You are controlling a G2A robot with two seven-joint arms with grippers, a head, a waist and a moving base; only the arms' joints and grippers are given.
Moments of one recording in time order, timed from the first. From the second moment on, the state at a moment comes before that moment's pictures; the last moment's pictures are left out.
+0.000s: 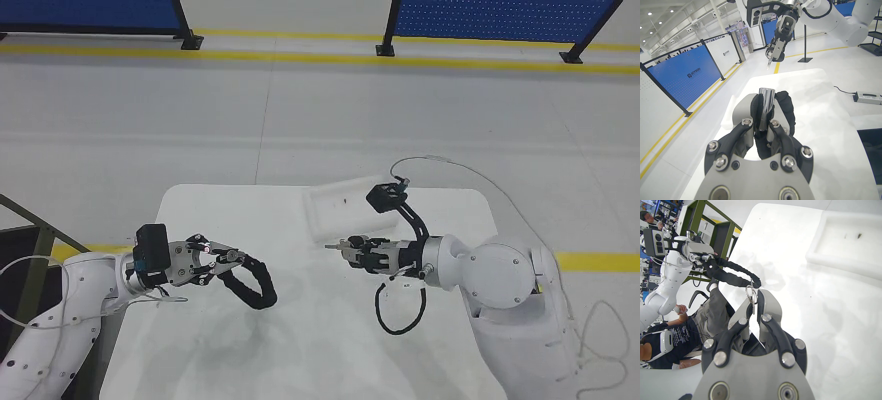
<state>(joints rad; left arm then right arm) 1.01 -0.84 -1.15 -1.44 1.56 -1.00 0.79 -1.12 -1.24 1.42 -2.10 -0.50 0.20 1.39</state>
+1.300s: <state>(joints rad) 0.76 -1.03 -0.70 -1.39 1.72 -0.57 0.82 -1.06 -1.17 1.32 -2.35 -0.64 0.37 1.45</state>
